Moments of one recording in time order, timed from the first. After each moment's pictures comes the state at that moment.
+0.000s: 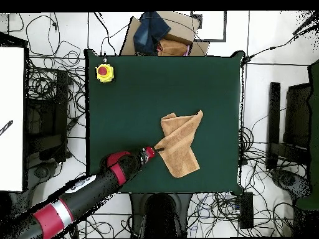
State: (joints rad) arm 0.76 0.48 -0.85 1.44 0.69 0.28 1.28
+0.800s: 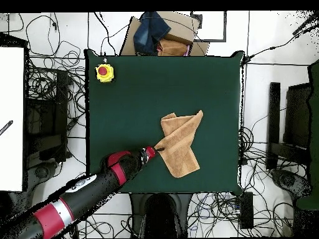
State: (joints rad) arm 0.75 0.48 -0.84 1.44 0.69 0.28 1.28
